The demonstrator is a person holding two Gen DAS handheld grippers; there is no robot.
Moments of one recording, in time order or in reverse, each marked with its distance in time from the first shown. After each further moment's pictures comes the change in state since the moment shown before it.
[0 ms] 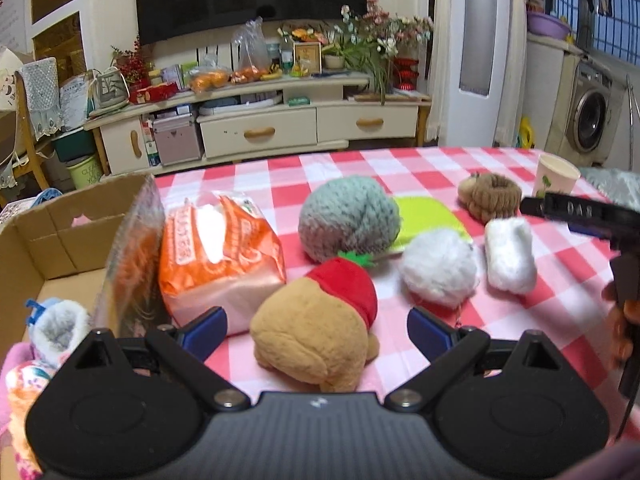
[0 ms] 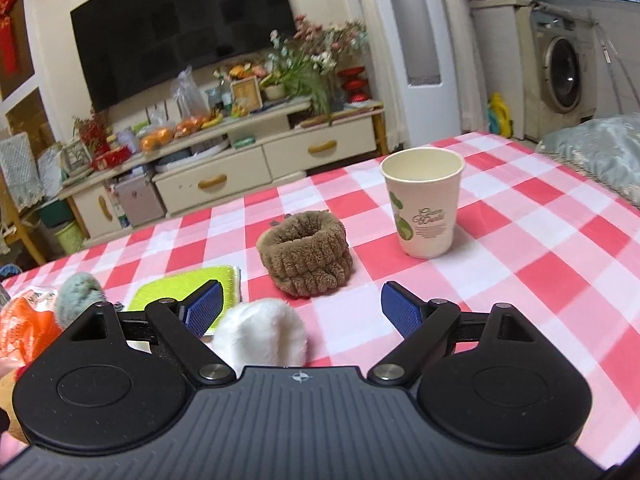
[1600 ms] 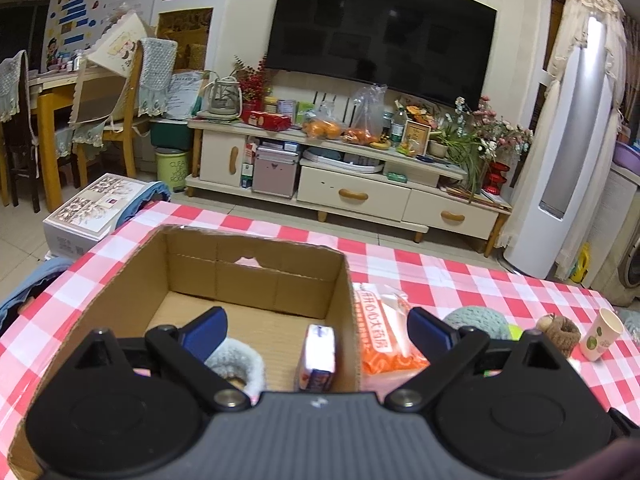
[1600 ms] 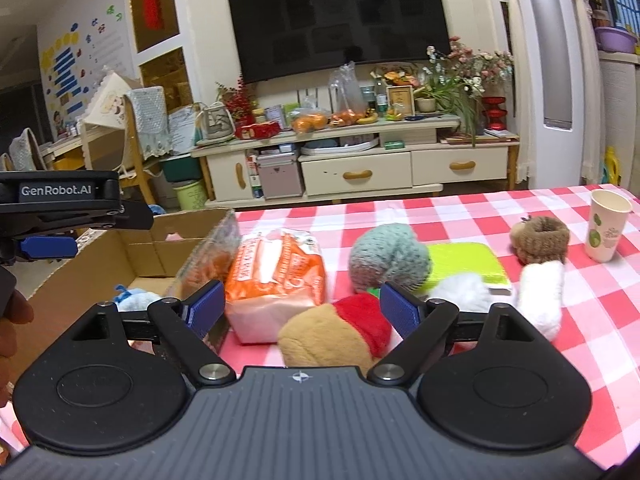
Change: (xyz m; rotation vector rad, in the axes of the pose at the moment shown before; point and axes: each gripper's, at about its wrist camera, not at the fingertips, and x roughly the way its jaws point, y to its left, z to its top) left arm -0.065 0.130 0.018 -0.326 -0.172 0.131; right arm -0.074 0.164 -0.026 -0.228 -0.004 0.300
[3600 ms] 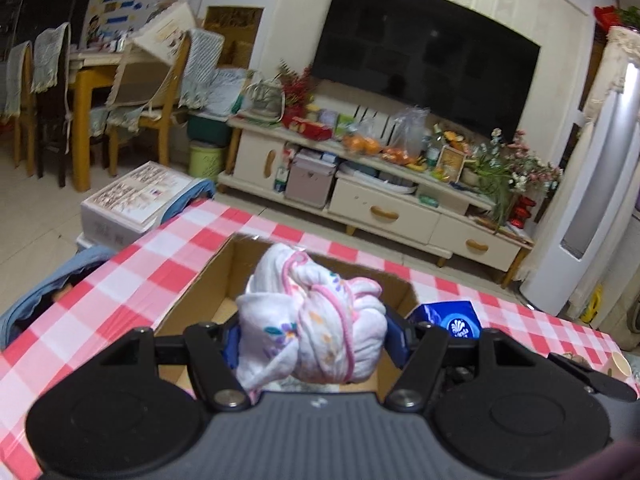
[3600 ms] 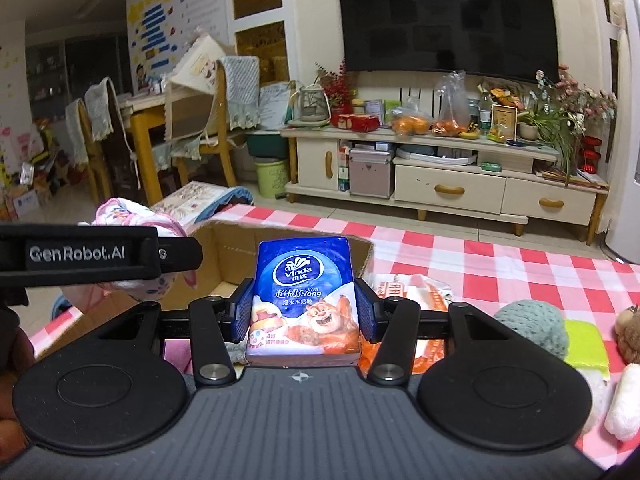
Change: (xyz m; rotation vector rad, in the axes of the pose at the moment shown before) left arm -0.007 0.062 0.009 -0.127 -0.025 0.044; right arm 0.052 0.066 0.040 -0.222 0.055 0.225
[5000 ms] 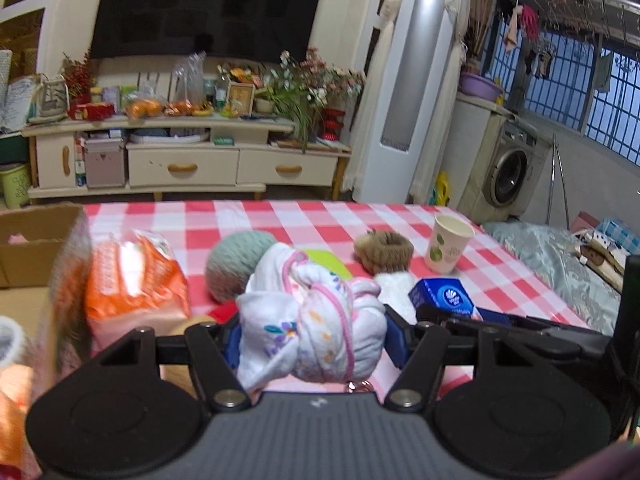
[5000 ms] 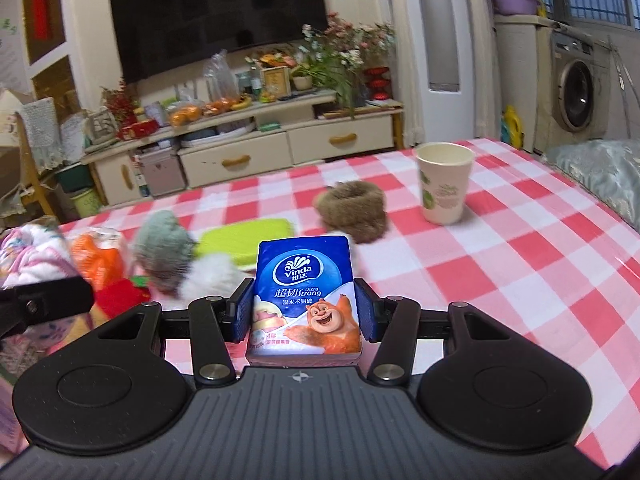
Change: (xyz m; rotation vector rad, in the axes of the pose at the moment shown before) left arm -0.002 -0.173 -0.091 0.335 0.131 -0.477; right arm -0.112 -0.164 -0.108 0.363 -0.002 -0.480
